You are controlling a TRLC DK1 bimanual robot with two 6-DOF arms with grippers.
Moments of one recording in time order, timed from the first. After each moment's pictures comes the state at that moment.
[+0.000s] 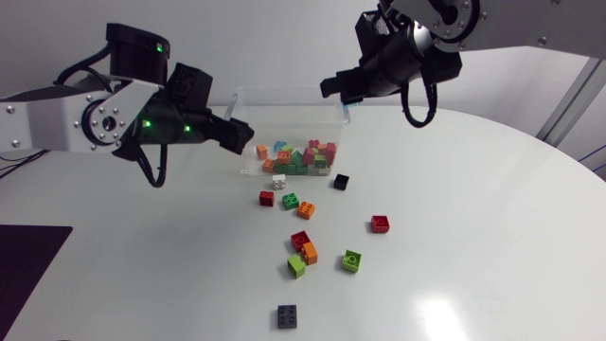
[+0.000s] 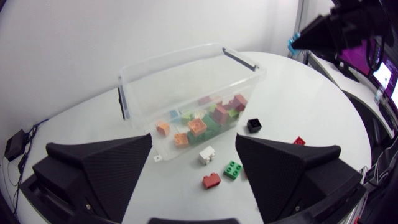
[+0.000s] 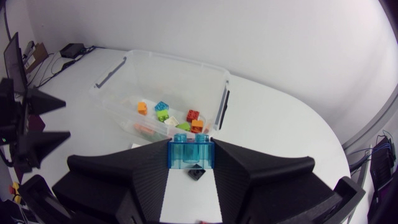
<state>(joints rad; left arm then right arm) -0.32 1.56 1.07 -0.09 0.16 0.14 0.48 1.75 1.59 -0.56 0.14 0.07</state>
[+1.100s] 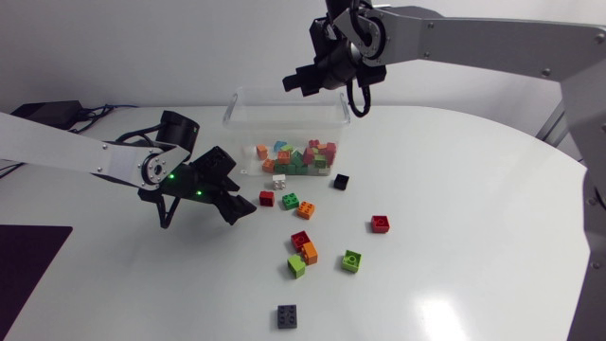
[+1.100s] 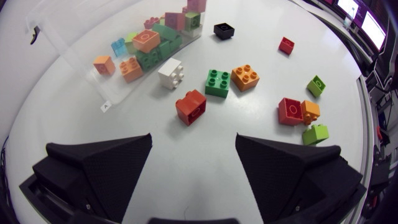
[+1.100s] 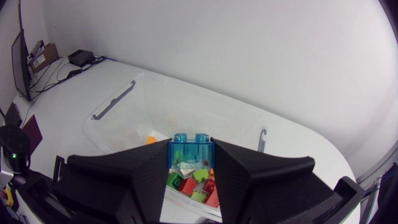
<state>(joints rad) -0.24 1.86 0.99 -0.11 0.41 0.56 0.49 2.09 1.89 -0.40 0.08 0.00</state>
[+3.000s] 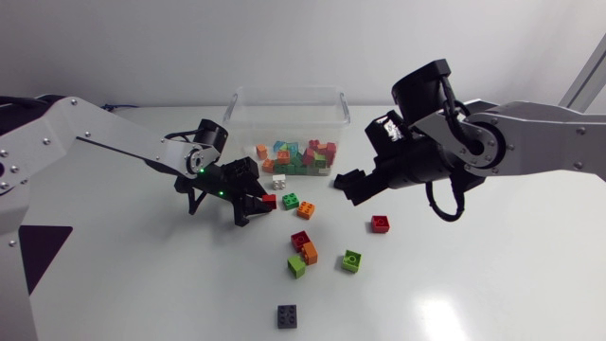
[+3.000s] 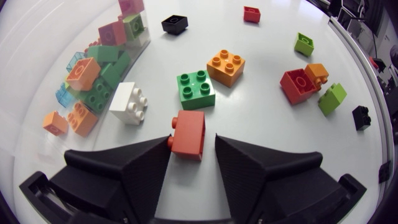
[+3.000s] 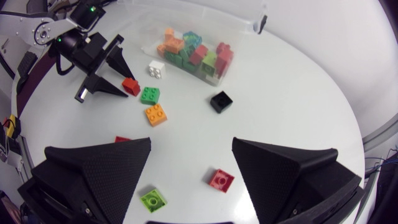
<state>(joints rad) -0.26 2.17 1.27 -0.21 0.60 1.00 0.46 1.52 0.99 -0.37 -0.02 -0.08</state>
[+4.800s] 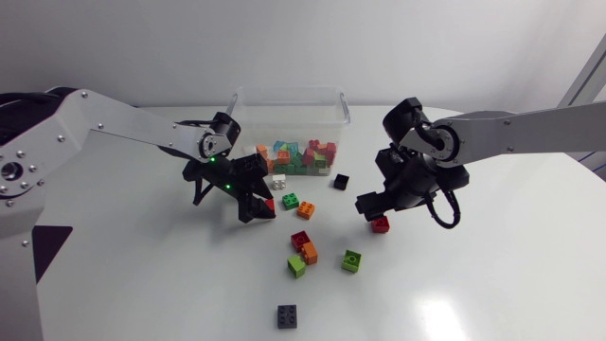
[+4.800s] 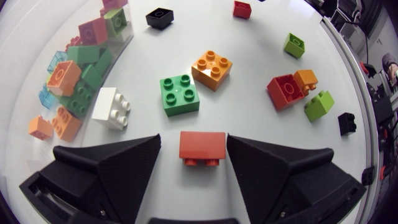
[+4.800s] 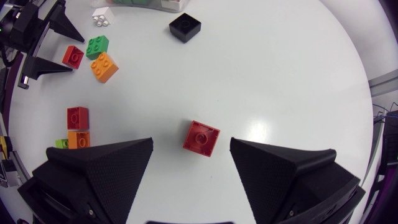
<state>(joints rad) -0.30 2.21 1.42 -0.48 0.56 1.02 0.35 1.76 1.07 -0.56 0.02 0.03</state>
